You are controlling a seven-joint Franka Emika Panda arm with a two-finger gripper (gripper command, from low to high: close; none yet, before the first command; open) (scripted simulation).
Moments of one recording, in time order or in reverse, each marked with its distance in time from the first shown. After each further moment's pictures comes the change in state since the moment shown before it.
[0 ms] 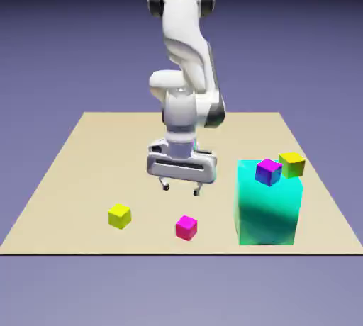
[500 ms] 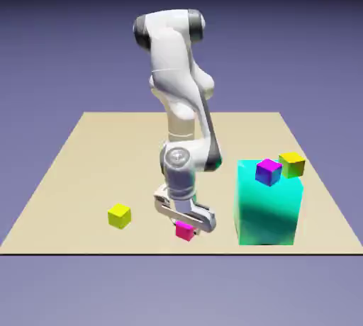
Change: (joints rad) arm -0.035 0.268 0.028 0.087 -0.036 -0.006 0.139
